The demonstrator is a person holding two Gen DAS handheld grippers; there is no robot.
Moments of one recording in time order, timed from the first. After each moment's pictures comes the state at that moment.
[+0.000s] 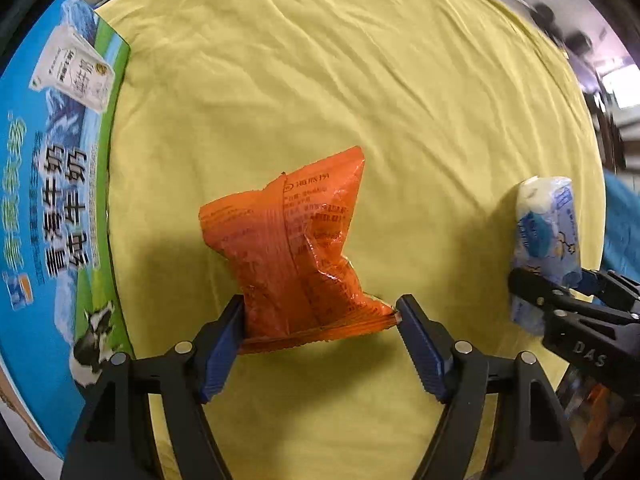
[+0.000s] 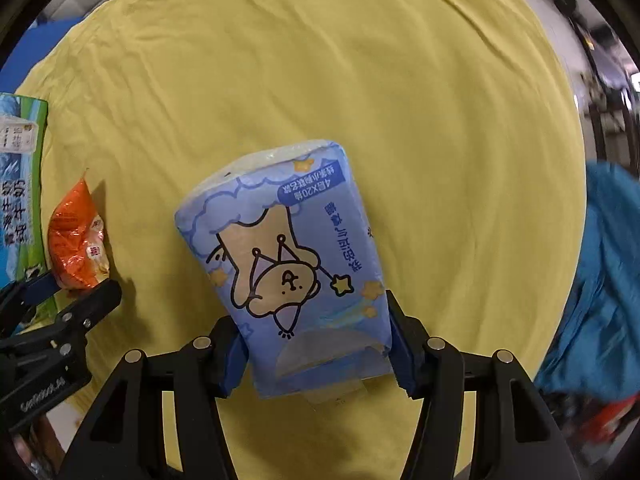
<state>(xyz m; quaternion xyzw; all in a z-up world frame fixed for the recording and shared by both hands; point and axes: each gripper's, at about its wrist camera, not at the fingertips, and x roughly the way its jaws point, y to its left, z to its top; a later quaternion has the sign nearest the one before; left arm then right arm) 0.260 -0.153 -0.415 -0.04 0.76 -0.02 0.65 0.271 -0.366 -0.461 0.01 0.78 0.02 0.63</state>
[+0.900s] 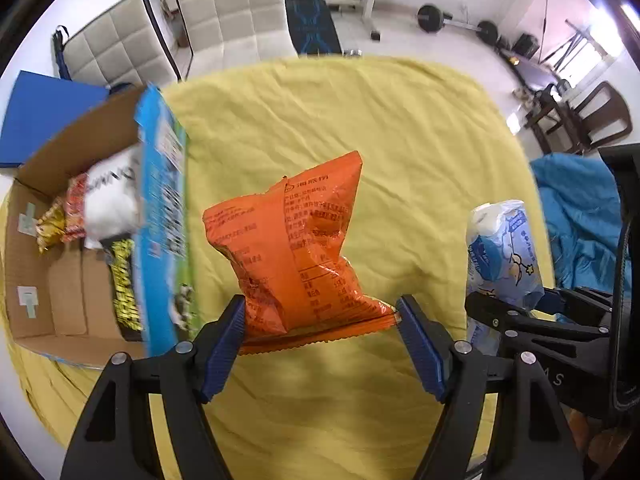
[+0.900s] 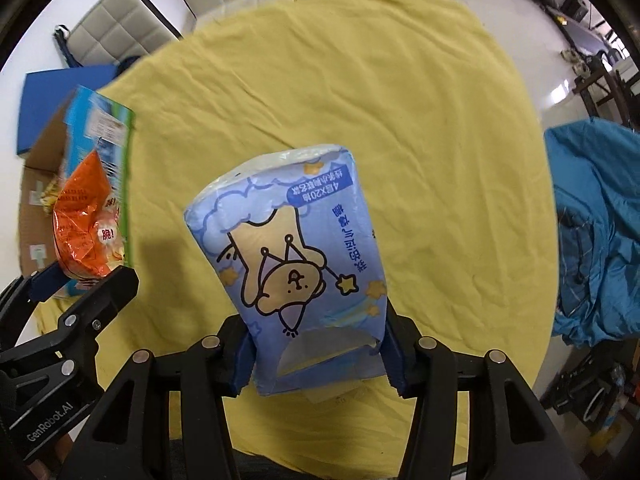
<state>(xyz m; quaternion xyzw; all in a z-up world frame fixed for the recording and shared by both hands) 0.170 -0.168 -0.280 0.02 0.66 -0.07 0.75 0.180 -0.364 -0.347 0.08 0.72 0.02 0.69</state>
